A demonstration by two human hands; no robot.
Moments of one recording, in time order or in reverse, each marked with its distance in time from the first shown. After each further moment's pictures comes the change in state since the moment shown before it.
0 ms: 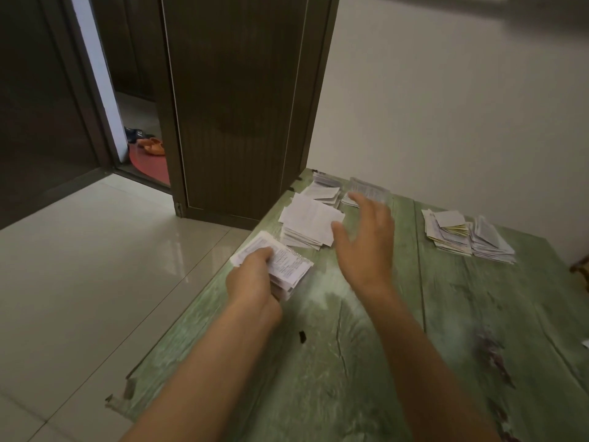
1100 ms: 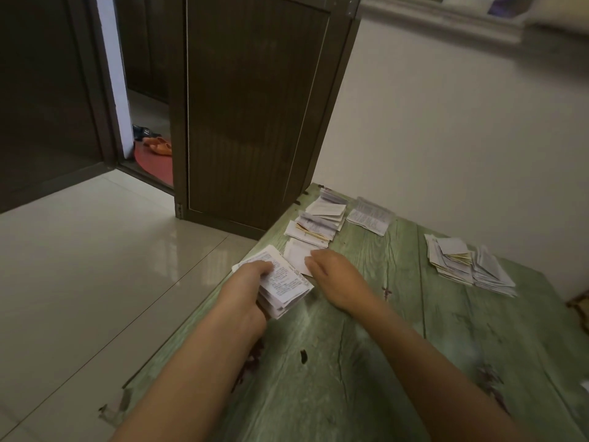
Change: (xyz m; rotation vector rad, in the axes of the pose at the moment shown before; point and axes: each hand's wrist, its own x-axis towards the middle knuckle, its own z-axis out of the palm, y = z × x) left_hand -0.007 0.021 -0.010 0.016 -0.101 -0.176; right_hand 0.015 0.031 0.047 -0.177 -0.653 -0.207
